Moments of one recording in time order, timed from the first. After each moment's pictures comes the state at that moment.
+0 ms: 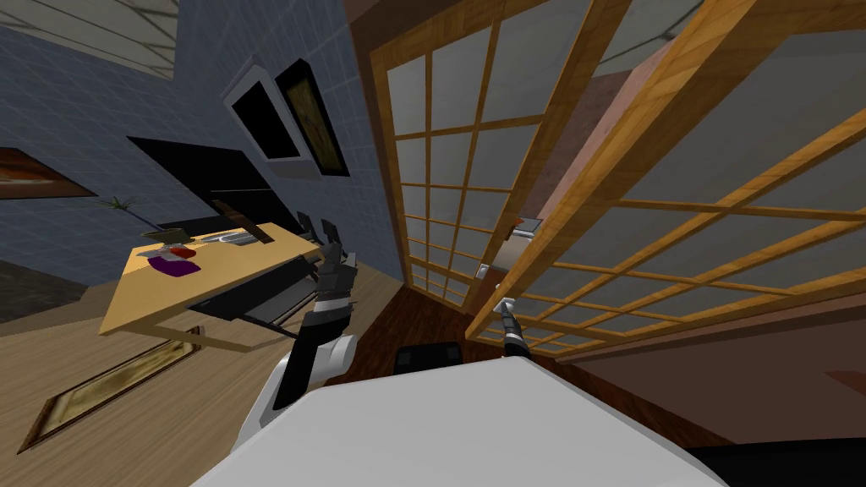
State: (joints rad) arm 0.16 -0.04 -0.55 -0.84 0.07 -0.74 0.63
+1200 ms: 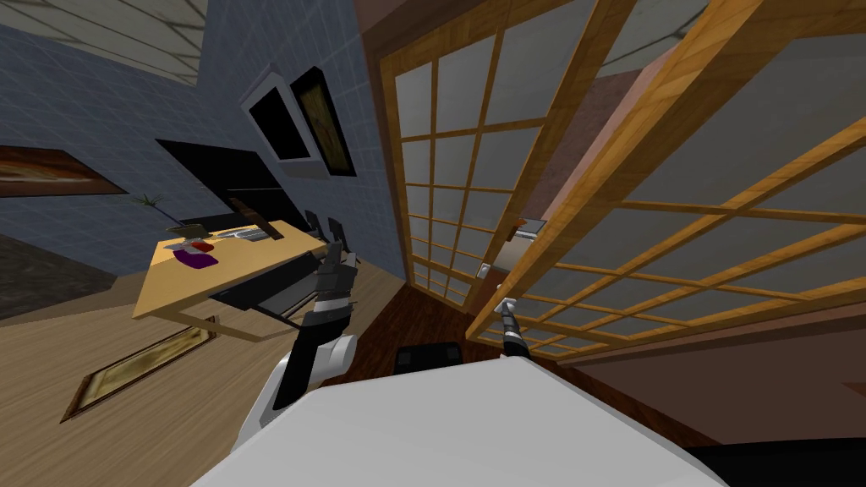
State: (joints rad) arm 0.15 -0.05 -0.52 -0.84 0.04 -0.74 0.53
